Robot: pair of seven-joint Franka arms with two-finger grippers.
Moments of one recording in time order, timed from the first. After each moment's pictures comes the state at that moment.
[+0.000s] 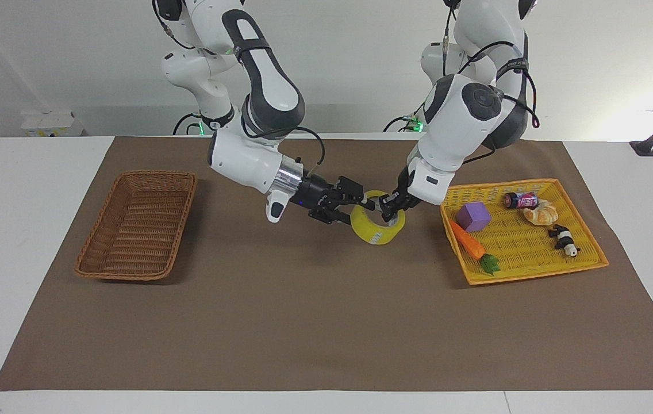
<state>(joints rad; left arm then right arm) -0.46 0.23 -0.05 -1.65 -0.26 1.97 -0.77 0.62 0.30 -0.18 -1.78 1.39 2.30 -0.25</state>
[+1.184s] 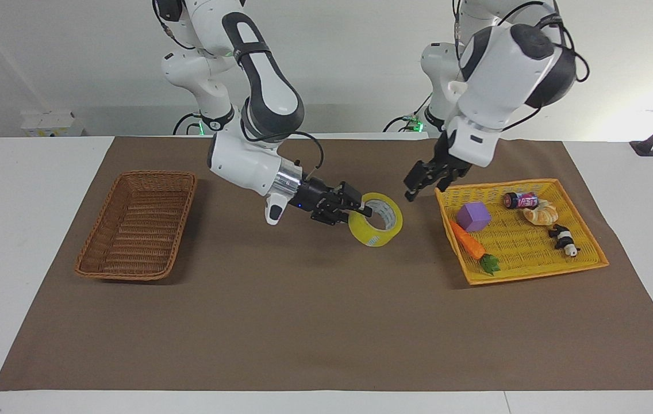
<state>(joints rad) -0.34 0.07 0.01 -1.59 -0.16 1.78 -0.64 0.62 0.31 -0.18 -1.78 1.39 2.29 -0.23</state>
